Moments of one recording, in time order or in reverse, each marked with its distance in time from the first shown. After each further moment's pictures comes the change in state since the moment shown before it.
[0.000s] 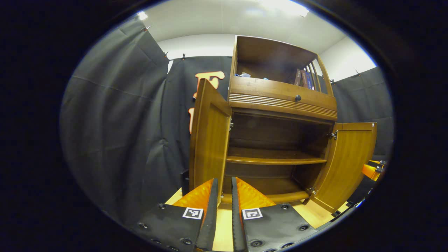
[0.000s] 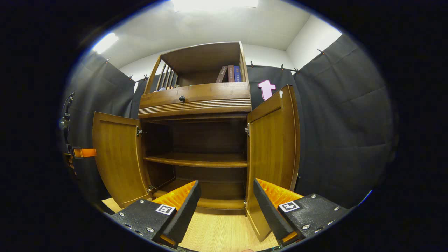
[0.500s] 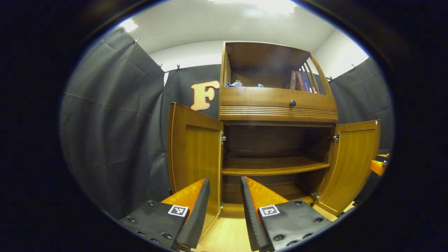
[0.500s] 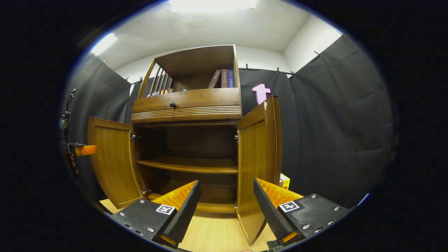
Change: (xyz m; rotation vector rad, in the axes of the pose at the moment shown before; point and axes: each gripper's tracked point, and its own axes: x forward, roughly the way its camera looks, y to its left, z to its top) left arm 0.015 -0.035 0.035 0.086 -0.092 0.038; right arm 0.001 -0.031 0.030 -0.023 -0.029 -0.032
